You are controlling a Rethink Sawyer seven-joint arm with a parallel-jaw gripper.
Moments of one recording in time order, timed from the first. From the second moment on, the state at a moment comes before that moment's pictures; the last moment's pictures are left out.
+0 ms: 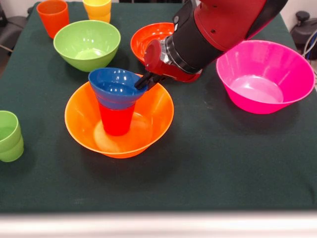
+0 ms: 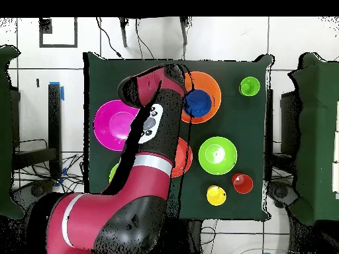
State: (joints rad) arm 0.09 -0.10 -0.38 0.79 -0.29 1.05 1.70
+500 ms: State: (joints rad) arm 0.09 -0.10 -0.38 0.78 -0.29 1.05 1.70
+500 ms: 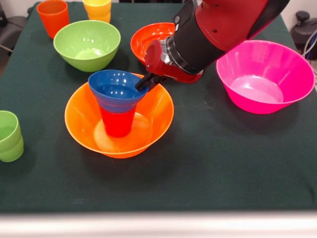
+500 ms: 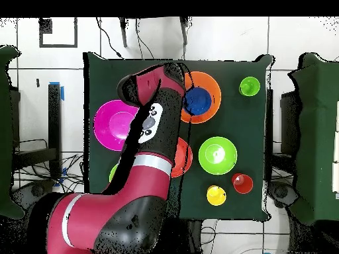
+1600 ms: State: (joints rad) arm 0.08 -0.10 -0.38 0.78 -0.29 1.05 1.70
